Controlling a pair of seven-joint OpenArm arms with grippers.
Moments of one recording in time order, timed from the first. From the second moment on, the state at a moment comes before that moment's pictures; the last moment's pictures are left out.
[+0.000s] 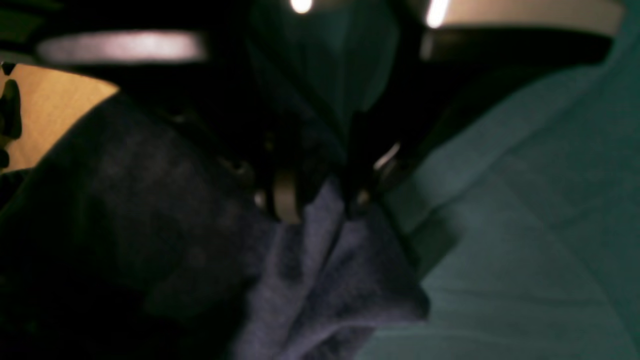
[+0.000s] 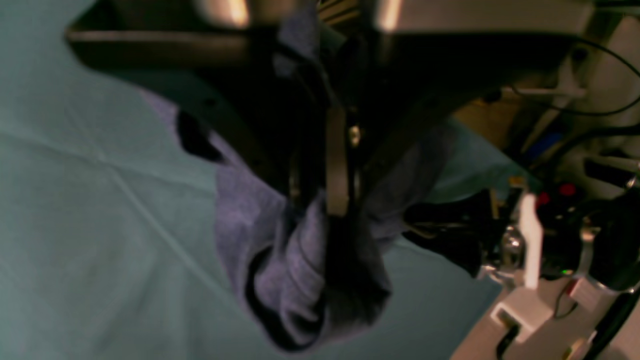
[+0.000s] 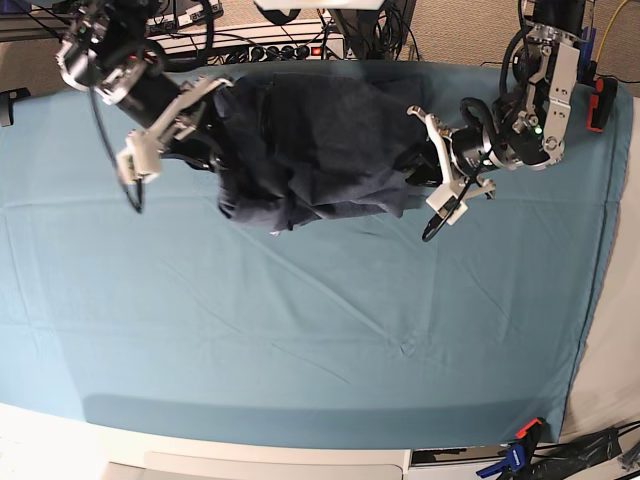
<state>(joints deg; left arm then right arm) 9.0 -20.6 7.5 99.9 -35.9 -32.7 48.9 -22.4 -1.4 27.8 130.5 54.4 38.5 -72.0</state>
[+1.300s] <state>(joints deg) 6.6 -20.7 -2.9 99.9 -38.5 -33.1 49.2 -17.5 -1.1 -11.2 113.7 19.1 23.0 -57.2</state>
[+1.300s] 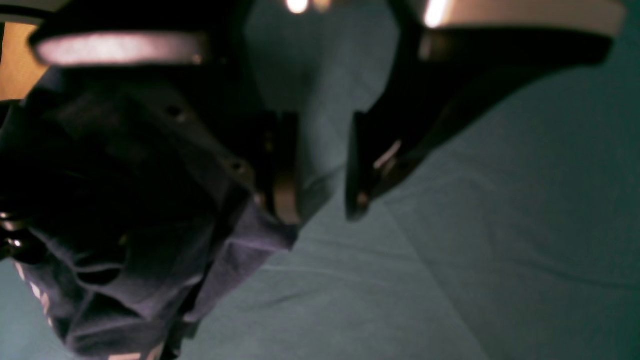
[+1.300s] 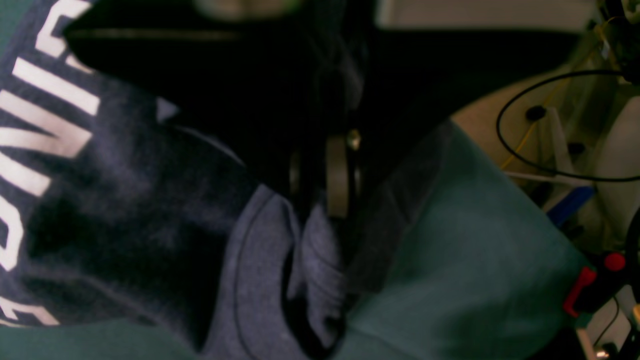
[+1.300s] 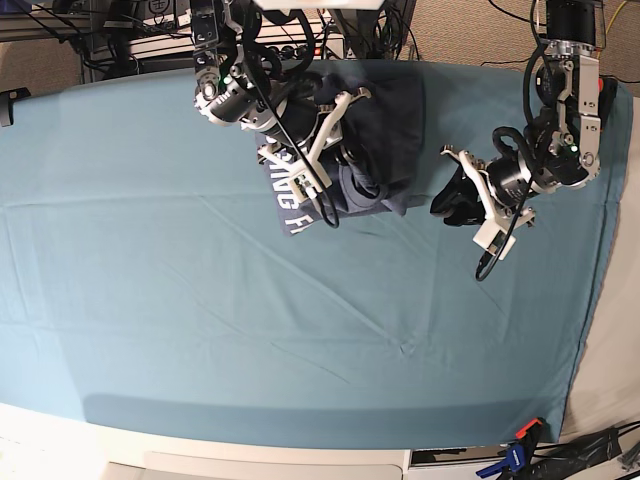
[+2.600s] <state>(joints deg) 6.7 -20.7 -2.9 99.9 -38.5 -33.1 49.2 -17.0 -1.3 4.4 133.3 26.1 31.5 -58.9</state>
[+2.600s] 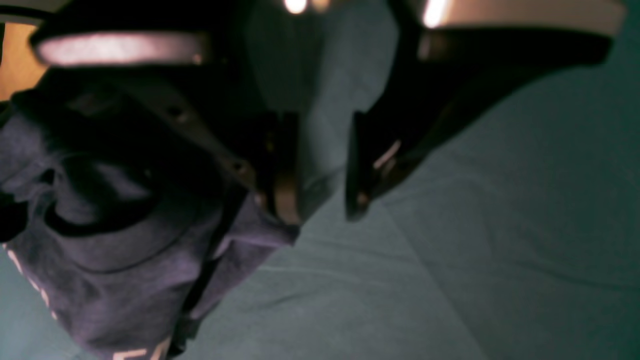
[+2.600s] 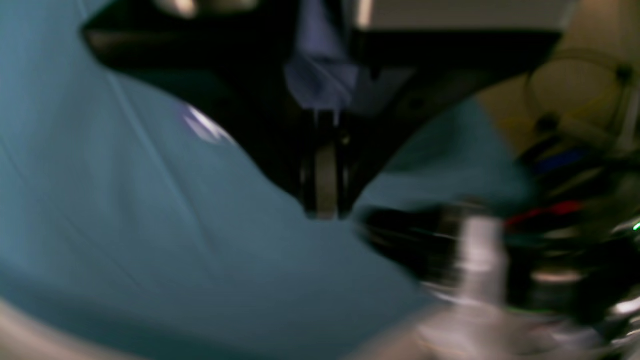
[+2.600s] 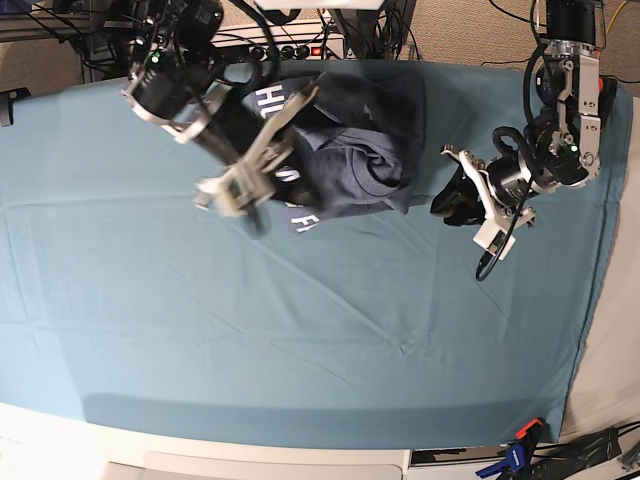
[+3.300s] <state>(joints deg) 6.6 -20.7 -2.9 99.9 -38.5 -33.1 49.2 -25.7 0.7 -5.8 125.2 6.7 19.9 -59.2</state>
